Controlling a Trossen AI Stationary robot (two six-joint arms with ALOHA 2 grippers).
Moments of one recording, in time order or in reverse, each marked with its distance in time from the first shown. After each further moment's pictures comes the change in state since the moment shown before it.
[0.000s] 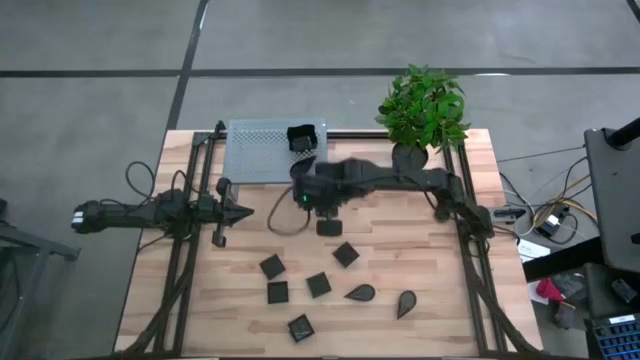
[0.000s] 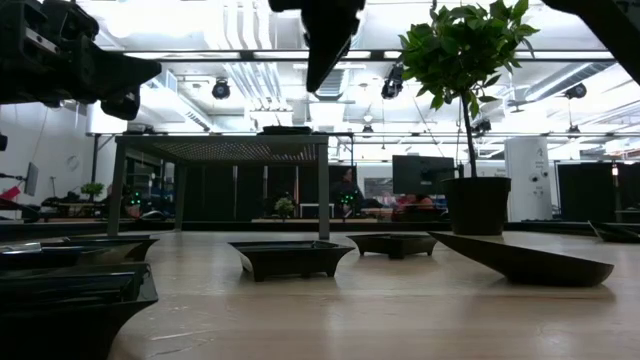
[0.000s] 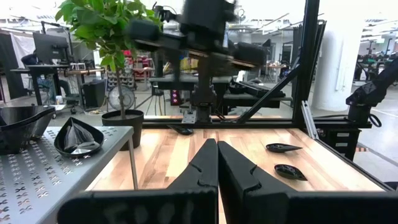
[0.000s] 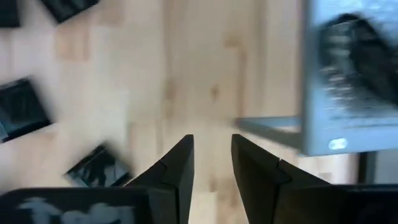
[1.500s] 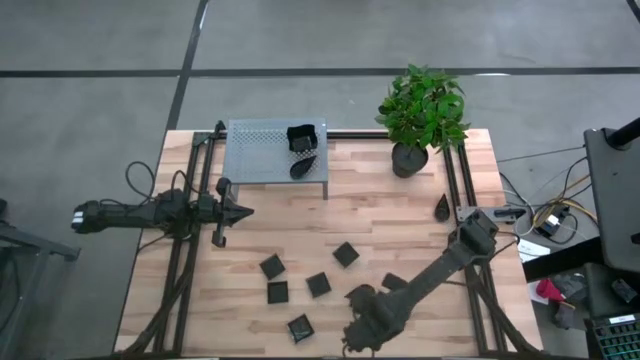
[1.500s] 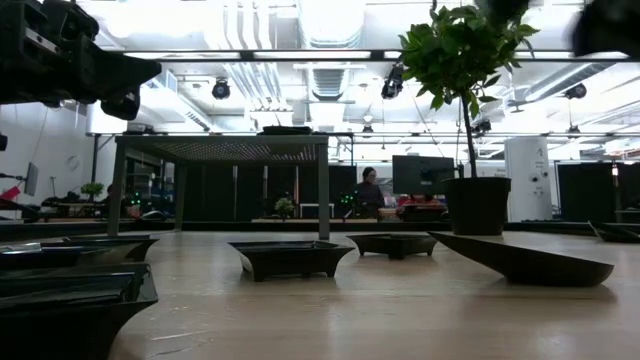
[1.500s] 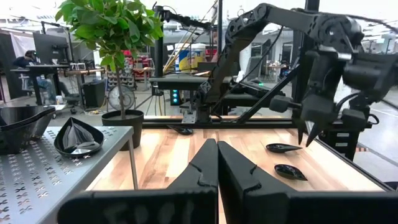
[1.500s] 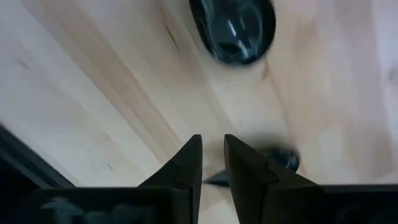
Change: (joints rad) left arm 0.000 0.000 0.000 0.000 0.000 0.000; right arm 0.624 0.002 -0.489 0.048 -0.180 1.222
